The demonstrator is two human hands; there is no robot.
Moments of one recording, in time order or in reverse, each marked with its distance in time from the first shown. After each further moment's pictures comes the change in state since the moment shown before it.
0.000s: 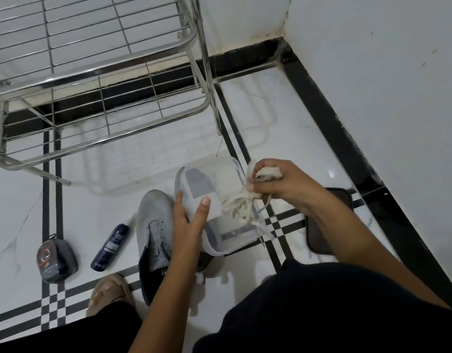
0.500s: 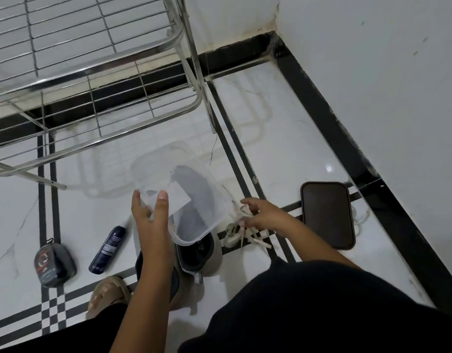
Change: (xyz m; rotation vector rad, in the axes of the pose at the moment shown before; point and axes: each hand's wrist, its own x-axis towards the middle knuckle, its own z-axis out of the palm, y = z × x) left_hand 0.003 0.017 -0.027 -0.076 0.241 0.055; right_hand 0.030 0.130 0.011 -0.327 -0.045 0.406
